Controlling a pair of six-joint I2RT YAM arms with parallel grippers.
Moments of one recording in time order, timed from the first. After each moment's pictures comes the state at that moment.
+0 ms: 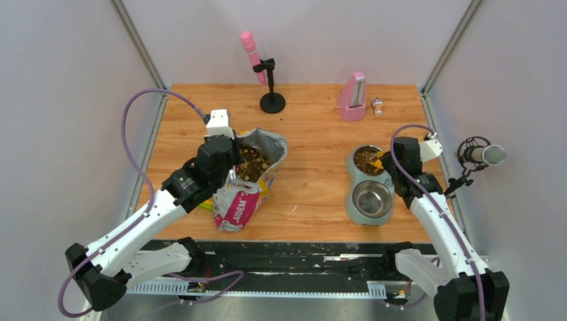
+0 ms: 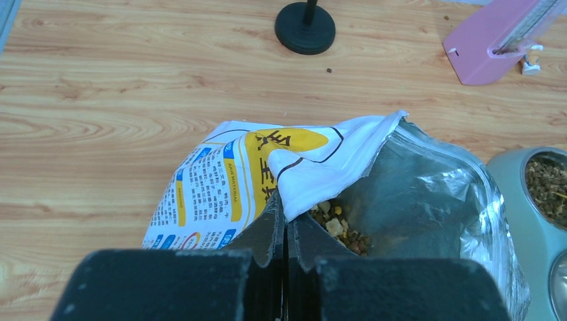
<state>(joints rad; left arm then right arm) -0.75 0.97 0.97 -0.36 -0.61 -0.39 0.16 0.95 0.76 -0.45 0.43 0.91</state>
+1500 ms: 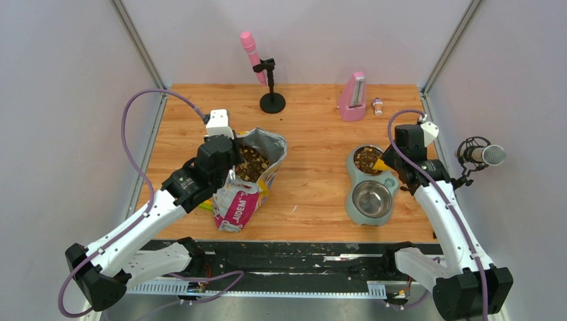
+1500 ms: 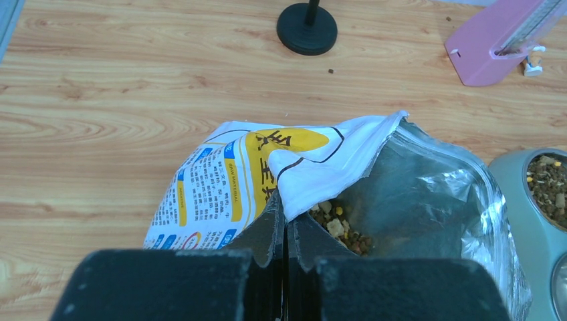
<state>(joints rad) -0.75 0.97 0.97 -0.36 -0.62 -0.39 0.16 1.02 0.97 -0.67 0.36 0.65</state>
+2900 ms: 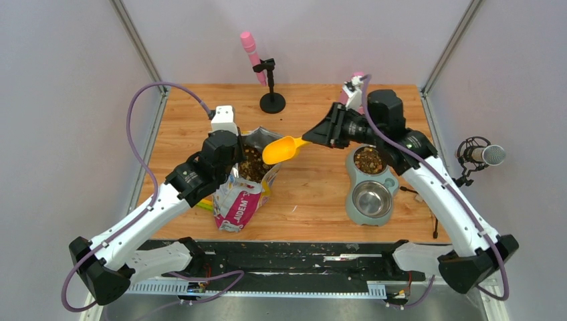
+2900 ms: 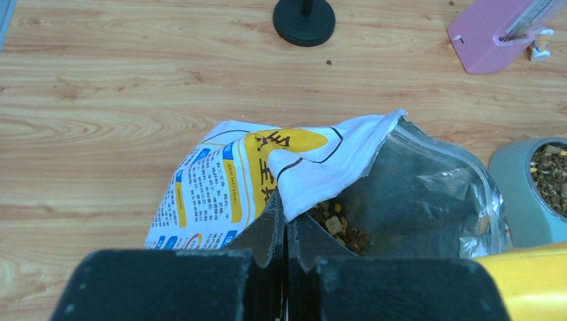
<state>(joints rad) -0.75 1.03 1.03 -0.41 -0.60 -0.39 0.48 1.19 1.37 -0.54 -0.53 0.76</state>
